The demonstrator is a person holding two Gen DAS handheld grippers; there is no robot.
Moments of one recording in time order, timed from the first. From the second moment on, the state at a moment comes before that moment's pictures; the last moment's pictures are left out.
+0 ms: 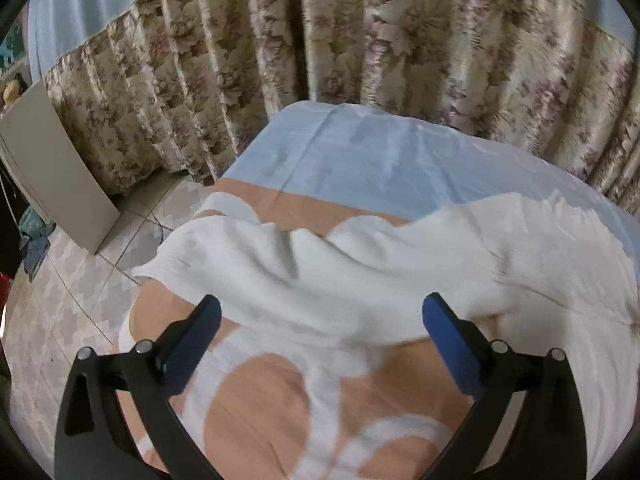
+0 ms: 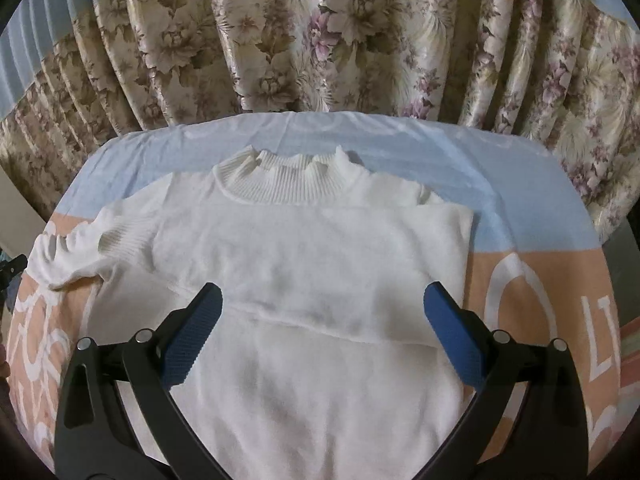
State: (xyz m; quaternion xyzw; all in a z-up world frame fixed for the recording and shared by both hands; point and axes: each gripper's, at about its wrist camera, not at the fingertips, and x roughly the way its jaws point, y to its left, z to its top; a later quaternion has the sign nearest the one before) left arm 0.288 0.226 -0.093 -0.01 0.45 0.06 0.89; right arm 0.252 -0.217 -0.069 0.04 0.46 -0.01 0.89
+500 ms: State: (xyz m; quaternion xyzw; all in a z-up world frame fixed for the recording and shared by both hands) left arm 0.349 0.321 -0.150 -0.02 0.50 0.06 0.86; right arm 0.254 -0.230 -0.079 0.03 0.48 -0.02 0.88
